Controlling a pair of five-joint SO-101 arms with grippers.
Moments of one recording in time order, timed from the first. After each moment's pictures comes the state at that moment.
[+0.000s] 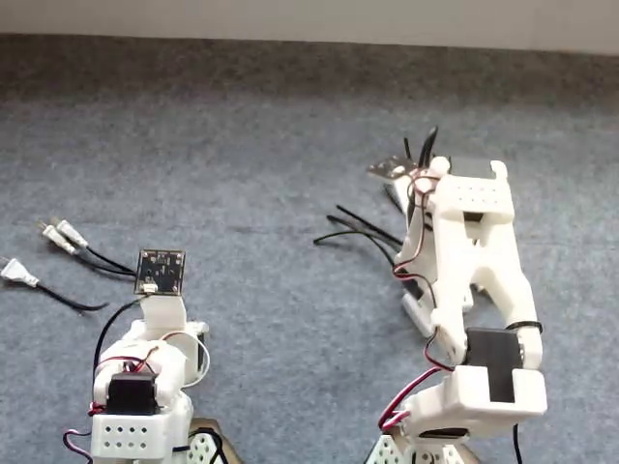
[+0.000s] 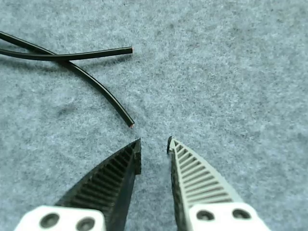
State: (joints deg) left arm -5.7 -104.4 96.1 75.7 0.8; right arm -0.7 1.7 11.7 93.9 40.3
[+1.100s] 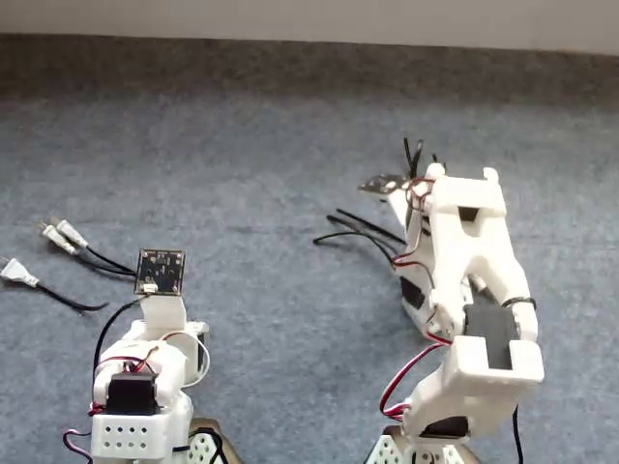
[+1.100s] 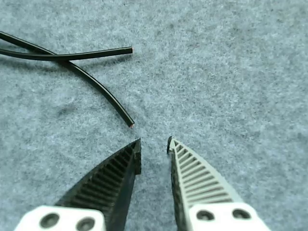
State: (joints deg) left arm -5.7 -104.4 96.1 75.7 0.8; right arm 0.2 9.9 12.9 90.0 48.8
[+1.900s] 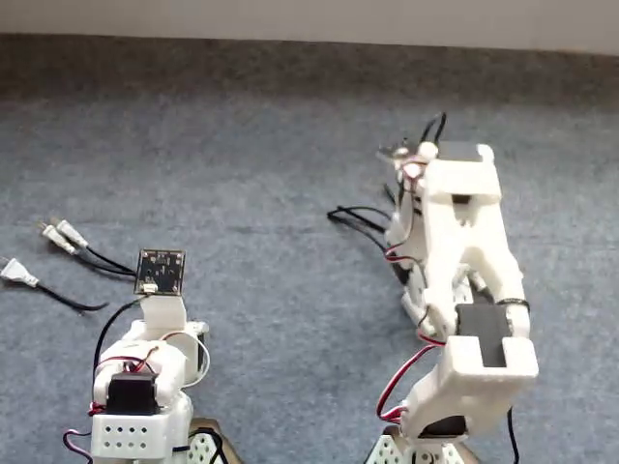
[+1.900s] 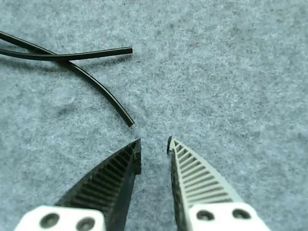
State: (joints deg) left arm -5.7 -104.4 96.1 75.7 0.8; right arm -5.8 10.0 -0.5 97.4 17.9
